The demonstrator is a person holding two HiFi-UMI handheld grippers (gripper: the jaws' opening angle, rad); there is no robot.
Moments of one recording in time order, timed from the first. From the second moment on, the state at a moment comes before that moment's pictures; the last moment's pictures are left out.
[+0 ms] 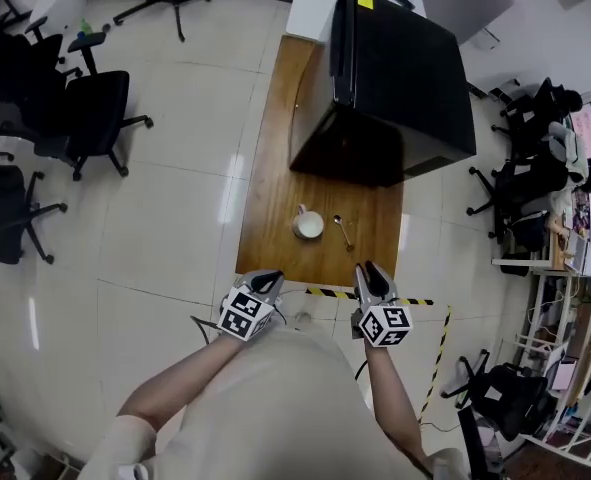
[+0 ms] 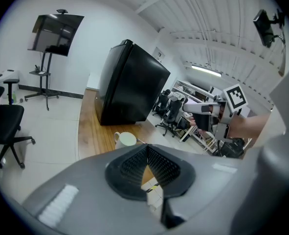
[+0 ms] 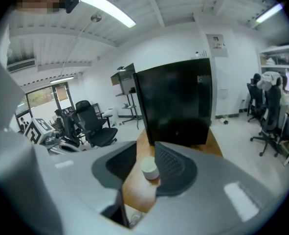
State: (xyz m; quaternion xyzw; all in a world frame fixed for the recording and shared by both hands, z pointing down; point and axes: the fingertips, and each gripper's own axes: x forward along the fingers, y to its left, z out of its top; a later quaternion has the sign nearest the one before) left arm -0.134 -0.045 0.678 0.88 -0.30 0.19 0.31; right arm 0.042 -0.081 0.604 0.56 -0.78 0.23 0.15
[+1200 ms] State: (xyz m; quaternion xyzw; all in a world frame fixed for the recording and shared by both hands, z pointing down) left arm -0.023 0.116 0.631 0.84 -0.44 0.21 0.25; right arm 0.196 0.094 0.576 0.50 -0.84 0.21 0.01
